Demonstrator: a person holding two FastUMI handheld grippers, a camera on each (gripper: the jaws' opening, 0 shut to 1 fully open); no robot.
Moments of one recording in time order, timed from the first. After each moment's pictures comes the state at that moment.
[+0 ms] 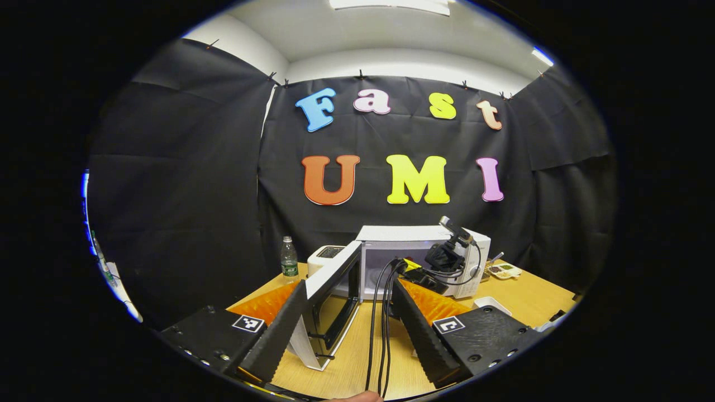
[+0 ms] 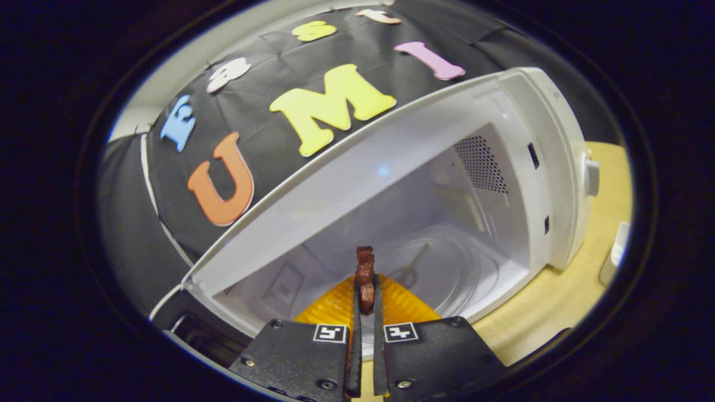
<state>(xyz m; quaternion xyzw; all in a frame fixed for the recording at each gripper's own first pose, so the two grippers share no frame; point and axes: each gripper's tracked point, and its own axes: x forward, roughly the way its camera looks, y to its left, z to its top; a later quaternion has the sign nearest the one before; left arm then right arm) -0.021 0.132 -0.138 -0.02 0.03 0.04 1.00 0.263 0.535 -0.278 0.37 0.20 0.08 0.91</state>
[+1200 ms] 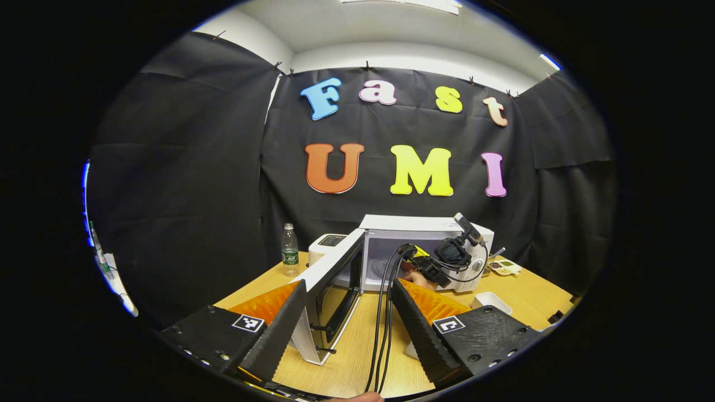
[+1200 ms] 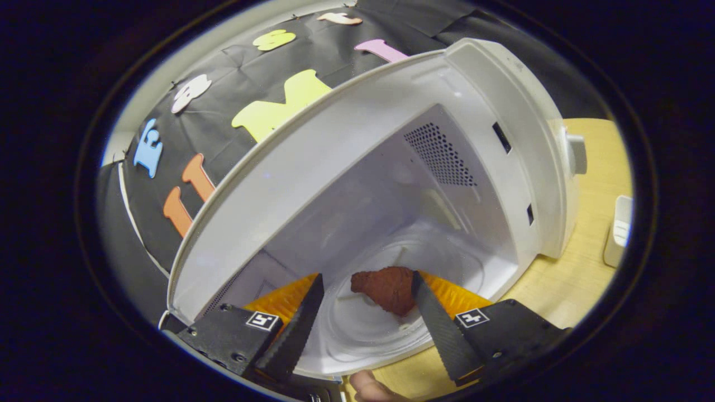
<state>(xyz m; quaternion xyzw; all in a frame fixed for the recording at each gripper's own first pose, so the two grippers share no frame) -0.022 0.131 -0.149 -0.03 0.05 0.03 1.00 0.267 0.500 -0.288 0.38 0.19 0.03 0.91</state>
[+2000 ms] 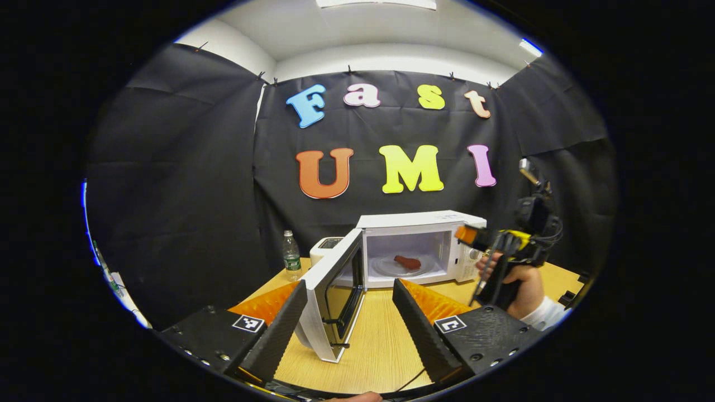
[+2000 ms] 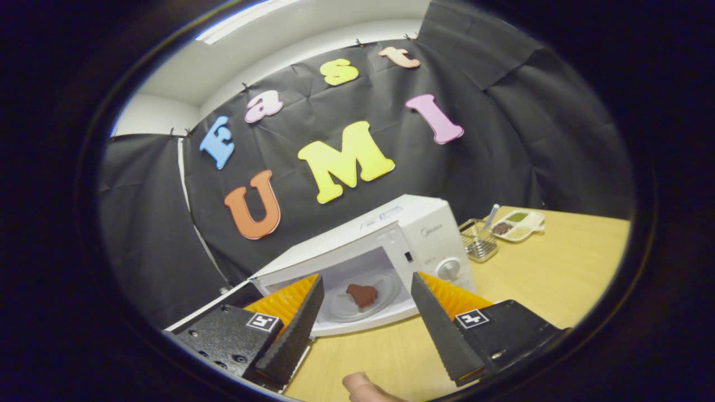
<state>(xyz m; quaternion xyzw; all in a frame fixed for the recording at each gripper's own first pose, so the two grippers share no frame) -0.044 0.139 -0.158 0.00 0.04 0.02 1.00 0.090 0.334 -0.167 0.24 0.10 0.12 0.96</state>
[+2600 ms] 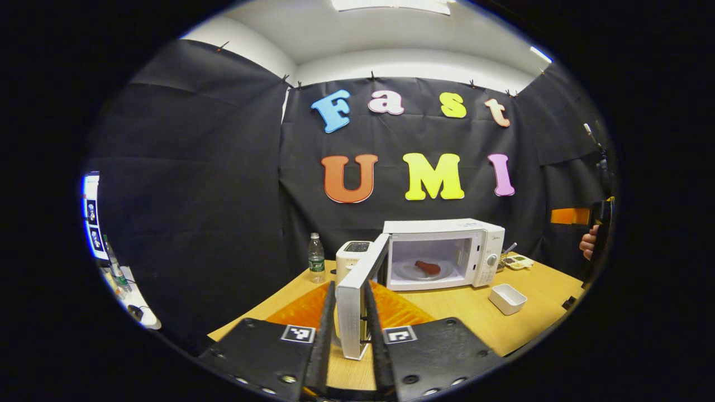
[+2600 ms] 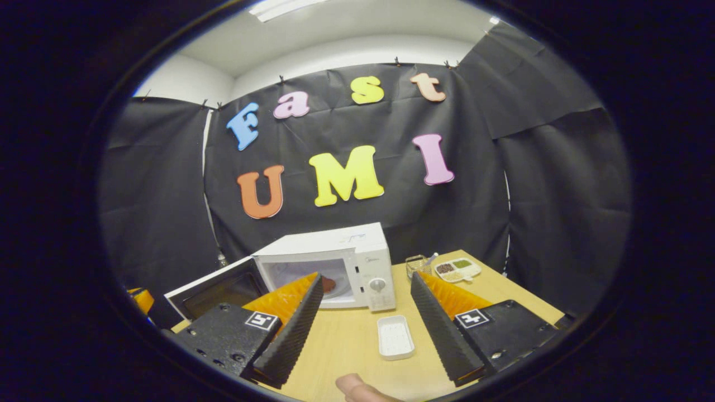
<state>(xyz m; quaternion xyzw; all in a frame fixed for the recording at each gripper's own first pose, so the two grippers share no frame) -0.068 0.198 -0.140 -0.02 0.02 0.08 1.00 -0.028 0.210 -0.100 0.12 0.10 0.13 0.98</state>
